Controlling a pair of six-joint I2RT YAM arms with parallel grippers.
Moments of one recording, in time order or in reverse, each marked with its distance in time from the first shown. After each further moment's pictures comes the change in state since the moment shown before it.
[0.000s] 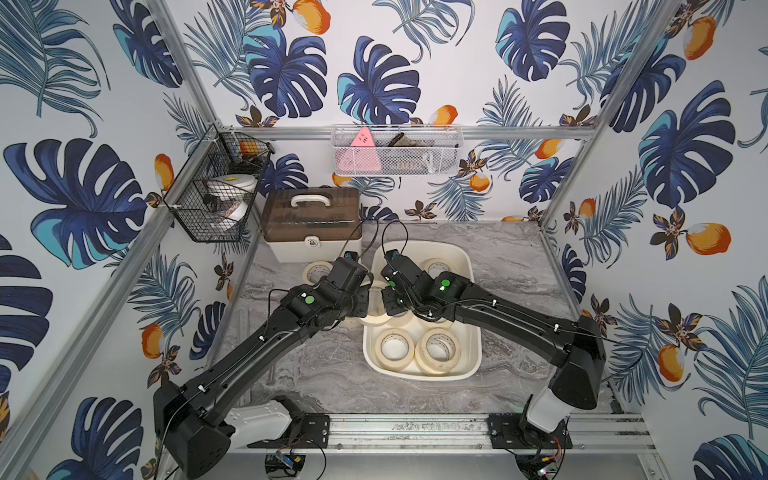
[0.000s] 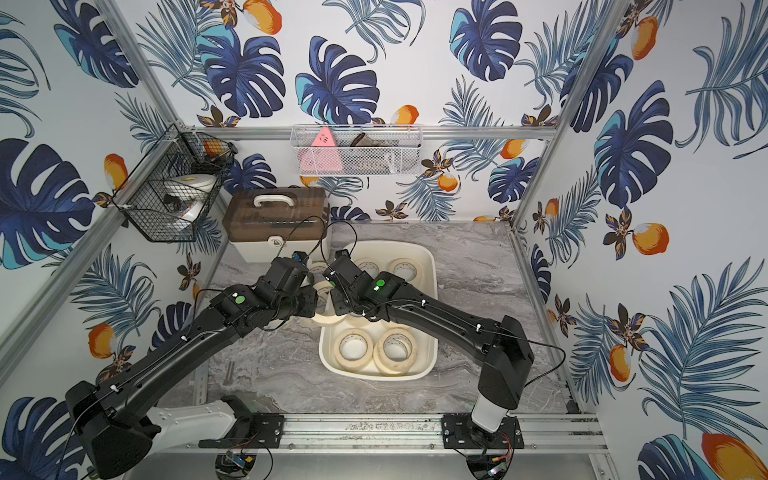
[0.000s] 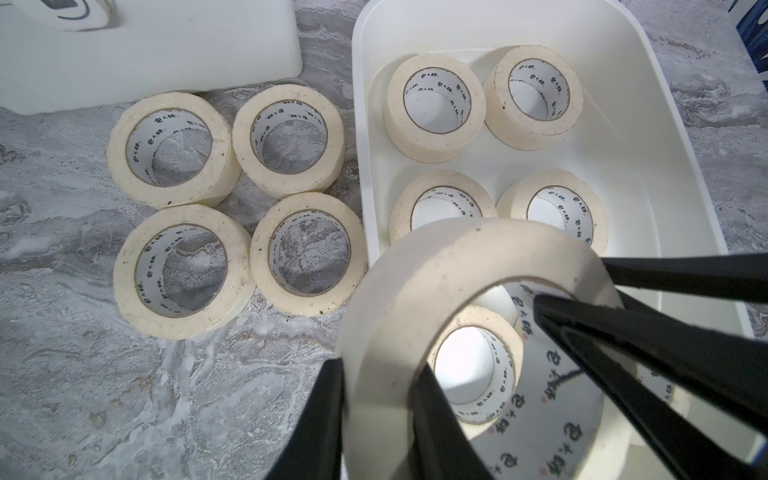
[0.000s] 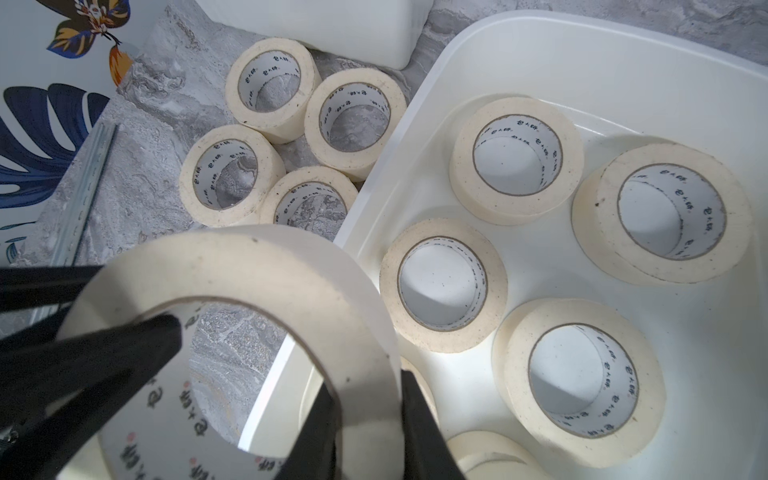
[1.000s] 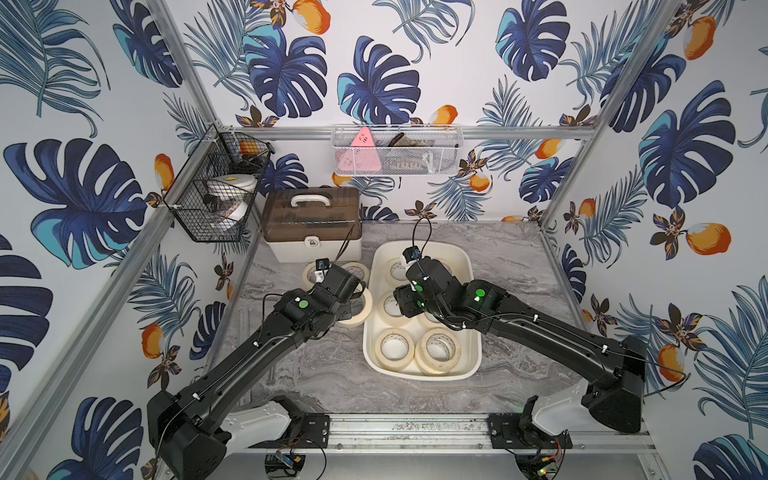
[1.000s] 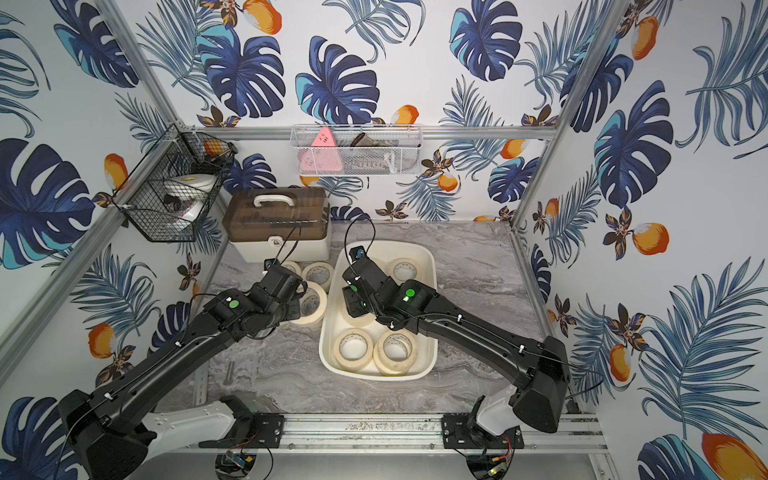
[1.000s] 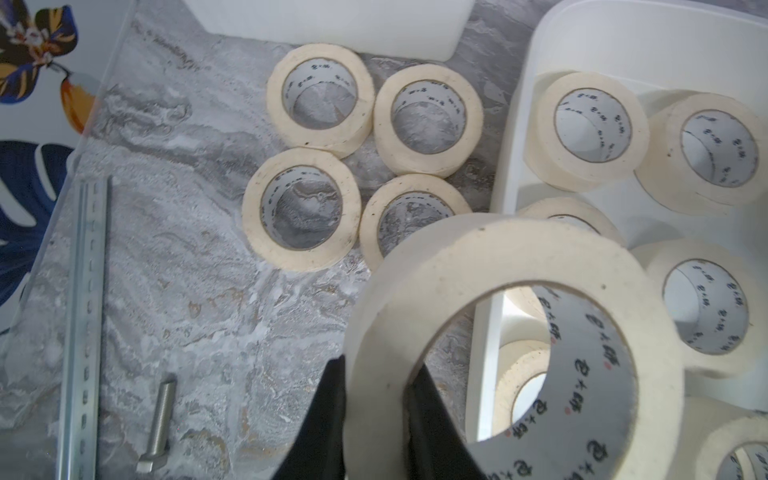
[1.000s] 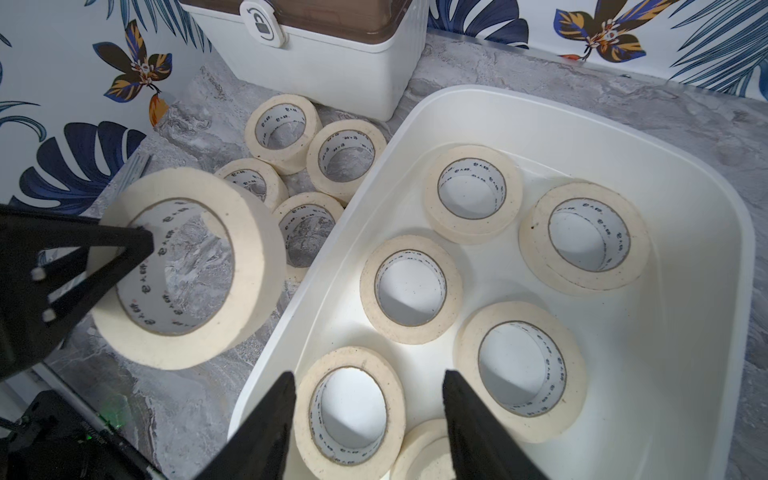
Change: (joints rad) left arm 0.033 -0.060 -0.067 -0.164 -0.240 -0.295; right arm -0.001 -0.212 -0.135 0.043 0.070 -0.064
